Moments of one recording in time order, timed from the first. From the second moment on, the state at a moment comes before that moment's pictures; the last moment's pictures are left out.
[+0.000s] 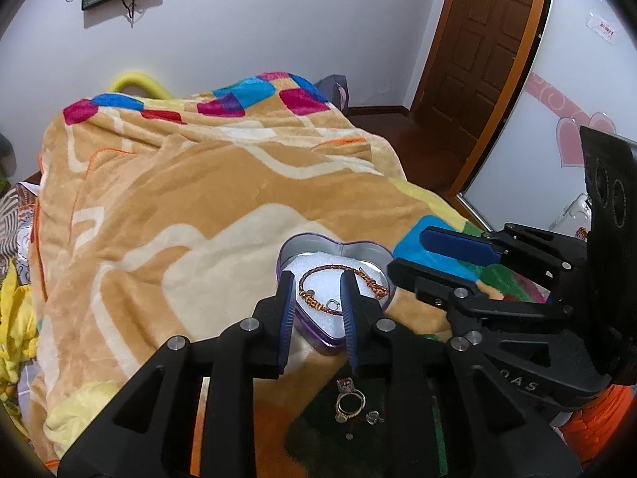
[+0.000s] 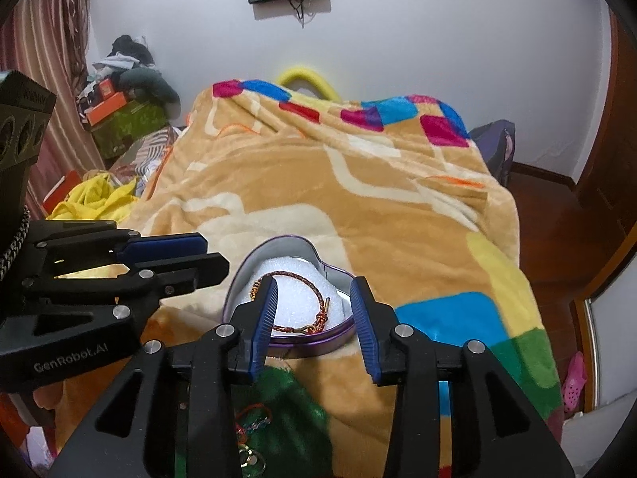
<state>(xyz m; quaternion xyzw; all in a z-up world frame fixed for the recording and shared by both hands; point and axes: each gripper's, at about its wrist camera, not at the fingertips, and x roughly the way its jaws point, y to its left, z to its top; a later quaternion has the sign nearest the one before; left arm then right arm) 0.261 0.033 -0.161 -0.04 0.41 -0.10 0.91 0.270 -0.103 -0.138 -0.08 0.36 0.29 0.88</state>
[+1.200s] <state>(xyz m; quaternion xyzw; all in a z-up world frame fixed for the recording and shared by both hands) 0.173 0.043 -0.186 -0.03 0.45 -0.08 0.89 0.196 -0.134 -0.169 -0.05 0.41 0.29 0.86</state>
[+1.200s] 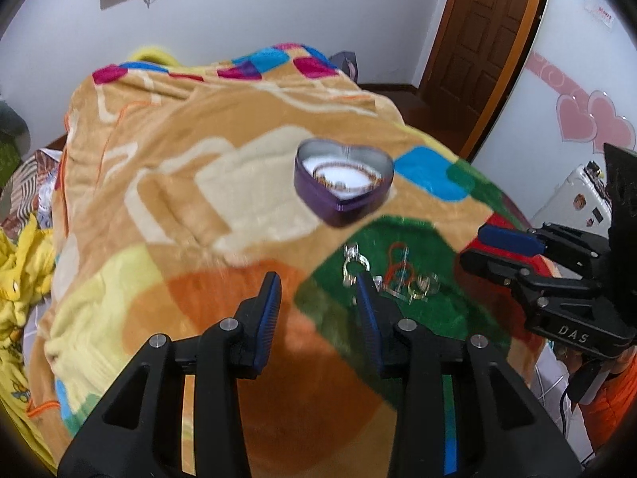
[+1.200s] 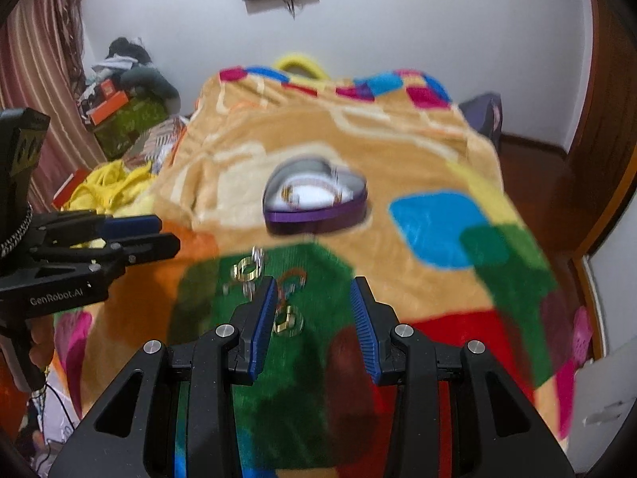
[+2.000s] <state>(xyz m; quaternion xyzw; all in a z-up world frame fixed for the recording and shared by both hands) 0.210 0.018 -0.226 -0.02 0.49 -0.12 0.86 0.194 -0.129 -0.195 -0.04 0.43 0.32 0.85</state>
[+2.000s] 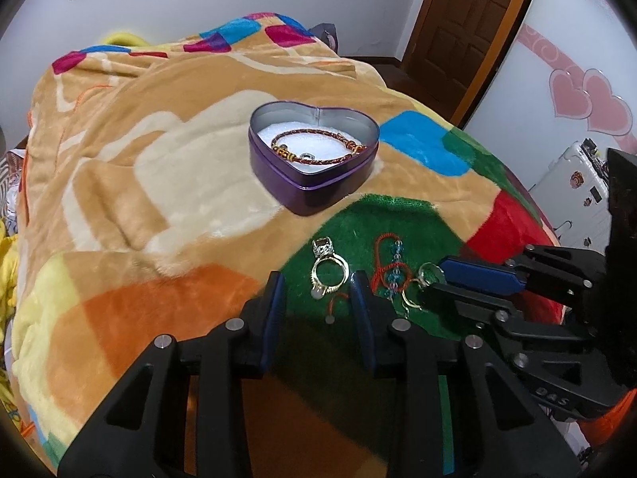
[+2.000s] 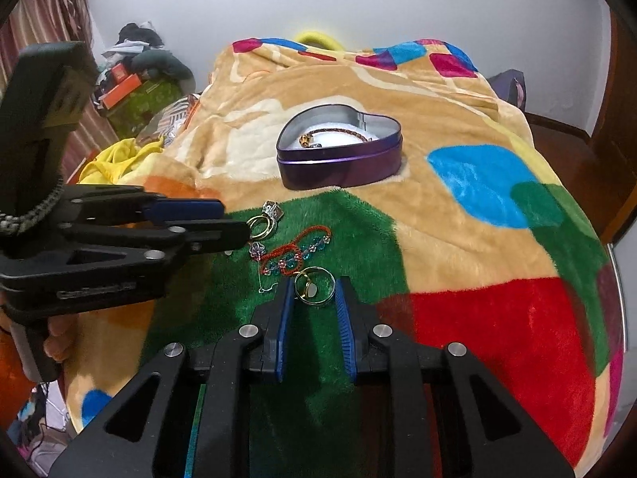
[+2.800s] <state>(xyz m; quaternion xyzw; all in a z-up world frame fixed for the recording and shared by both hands) 0.204 0.029 -0.218 -0.05 0.48 -0.11 0.87 0.207 -0.145 -0.171 -0.01 0.40 0.30 0.87</state>
